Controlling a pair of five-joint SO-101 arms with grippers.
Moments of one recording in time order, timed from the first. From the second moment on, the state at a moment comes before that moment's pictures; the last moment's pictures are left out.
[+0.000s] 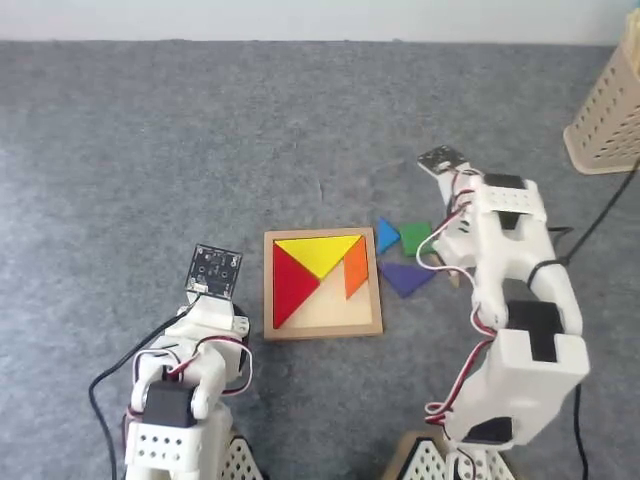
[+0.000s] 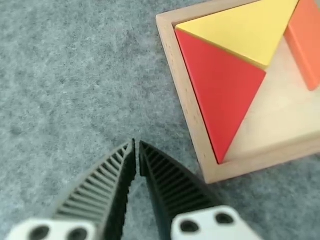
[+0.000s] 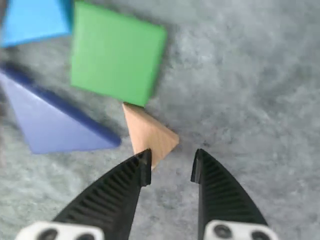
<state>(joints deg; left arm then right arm) 0.1 -103.4 97.6 72.0 -0.7 -1.6 14.9 17.6 66.5 32.7</state>
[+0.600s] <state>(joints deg) 0.1 -103.4 97.6 72.0 -0.7 -4.2 6.6 27.4 64.8 31.0</state>
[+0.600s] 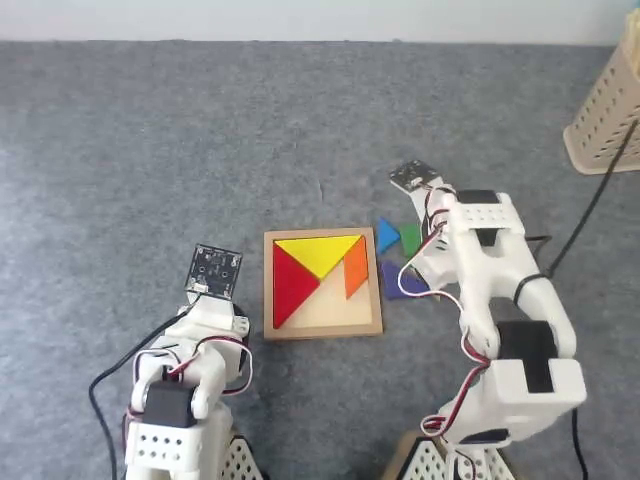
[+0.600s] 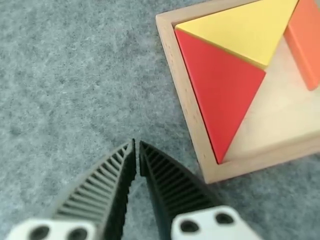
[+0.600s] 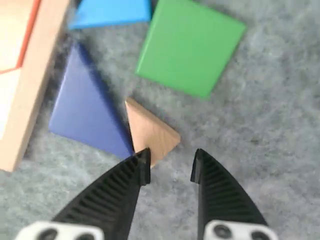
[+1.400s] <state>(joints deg) 0.1 -103.4 97.6 72.0 -0.7 1.3 1.9 28.0 64.0 27.3</state>
